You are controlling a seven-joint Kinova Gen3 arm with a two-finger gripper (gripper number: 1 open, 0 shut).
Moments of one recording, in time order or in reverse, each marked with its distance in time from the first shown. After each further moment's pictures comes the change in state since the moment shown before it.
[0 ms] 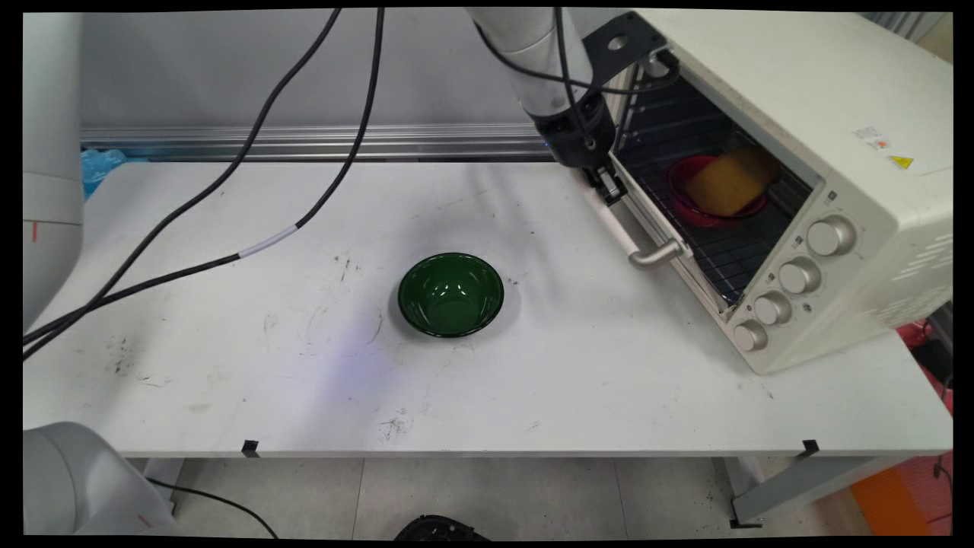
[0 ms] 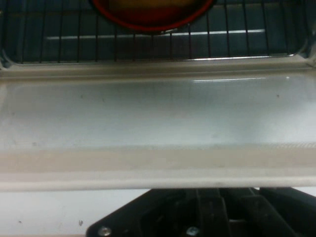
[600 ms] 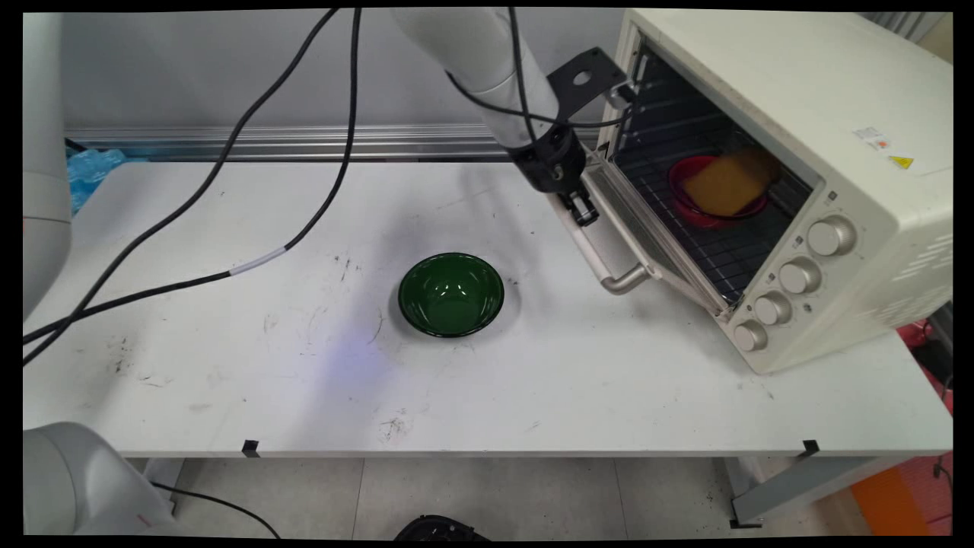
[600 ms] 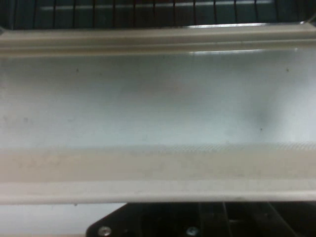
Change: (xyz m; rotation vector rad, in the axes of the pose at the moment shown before) arm -0.042 -0.007 0.017 -0.010 0.015 -0.009
